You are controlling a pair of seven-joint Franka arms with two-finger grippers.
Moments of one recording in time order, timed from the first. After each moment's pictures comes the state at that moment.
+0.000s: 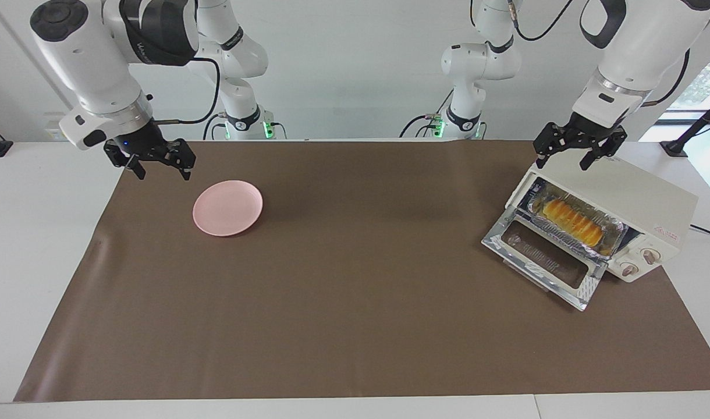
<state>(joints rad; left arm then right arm) -0.14 0.01 0.05 -1.55 -0.02 1.59 0.04 -0.02 0.03 0.01 -1.63 -0.03 1.61 0.02</state>
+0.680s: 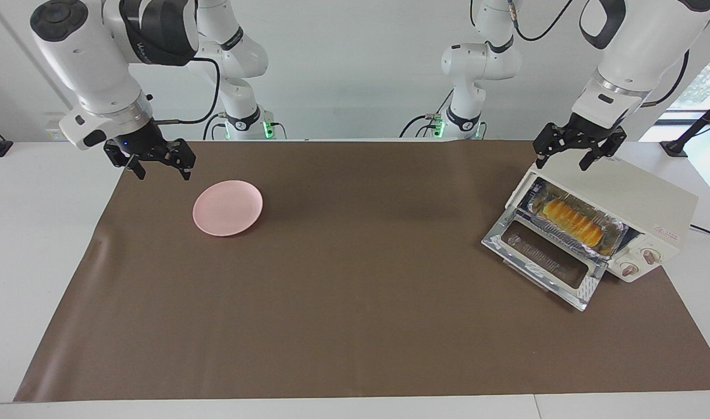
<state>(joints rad) -0.14 0.01 0.05 -1.56 -0.02 1.59 0.04 -0.02 0.03 0.01 -1.63 -0.03 1.61 0.02</state>
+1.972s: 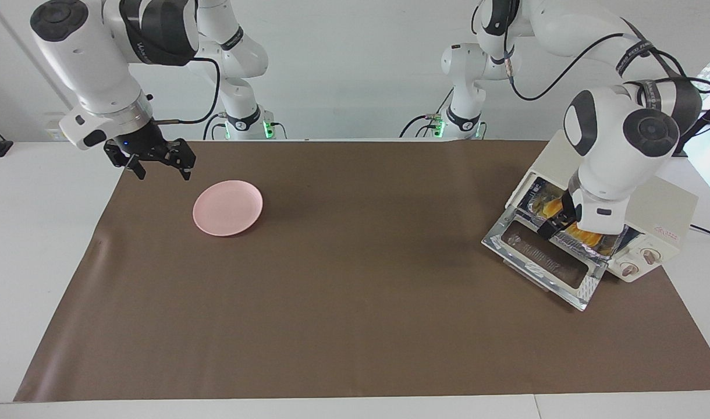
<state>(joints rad) -0.15 0.43 0.06 -1.32 0.14 1.59 -0.60 -0.02 0.03 0.01 -1.63 -0.03 1.61 0.02</state>
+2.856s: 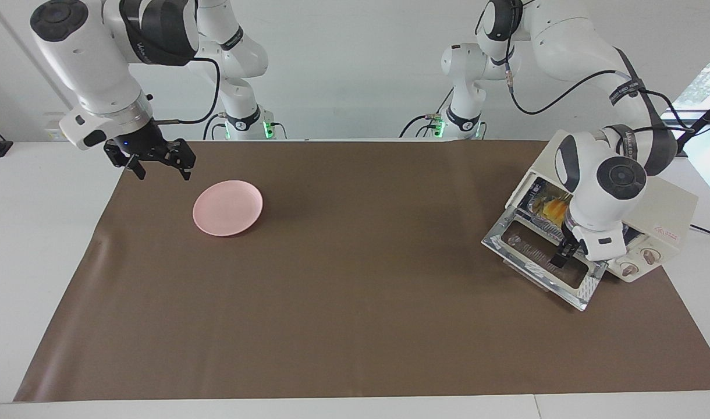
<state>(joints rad) -0.15 0.41 0.11 -1.55 0.24 1.83 -0.88 -0.02 0.03 0.01 -1.63 -0.03 1.61 0.02</state>
